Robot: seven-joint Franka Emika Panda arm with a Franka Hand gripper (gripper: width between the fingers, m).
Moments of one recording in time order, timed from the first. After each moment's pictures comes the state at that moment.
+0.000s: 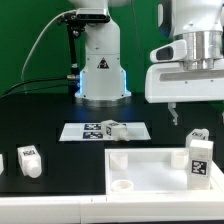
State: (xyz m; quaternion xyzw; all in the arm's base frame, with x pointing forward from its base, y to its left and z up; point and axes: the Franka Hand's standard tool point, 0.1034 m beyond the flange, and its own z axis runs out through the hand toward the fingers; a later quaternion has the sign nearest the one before) arm 0.480 0.165 0.066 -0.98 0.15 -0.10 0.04
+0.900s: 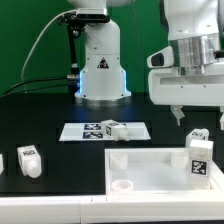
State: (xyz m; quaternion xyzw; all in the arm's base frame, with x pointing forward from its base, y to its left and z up) arm 0.498 0.153 0.065 -0.92 0.39 -0.02 0.08
